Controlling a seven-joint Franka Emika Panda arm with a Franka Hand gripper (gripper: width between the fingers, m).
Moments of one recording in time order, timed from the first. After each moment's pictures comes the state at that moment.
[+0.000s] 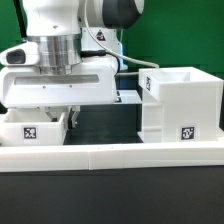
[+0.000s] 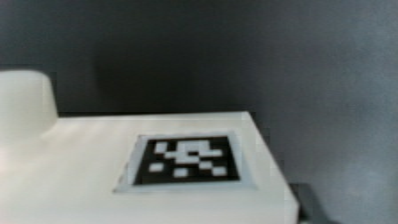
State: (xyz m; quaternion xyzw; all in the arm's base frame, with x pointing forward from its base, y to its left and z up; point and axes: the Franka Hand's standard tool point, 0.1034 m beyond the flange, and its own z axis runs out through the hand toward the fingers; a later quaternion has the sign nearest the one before) arm 0.523 -0.101 0.008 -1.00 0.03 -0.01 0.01
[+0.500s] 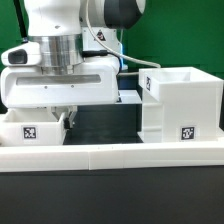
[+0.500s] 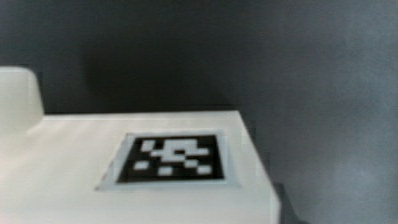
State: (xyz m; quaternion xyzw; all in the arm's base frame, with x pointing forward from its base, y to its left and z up) arm 0.523 -0.098 0.008 -1.00 0.03 -0.01 0.01
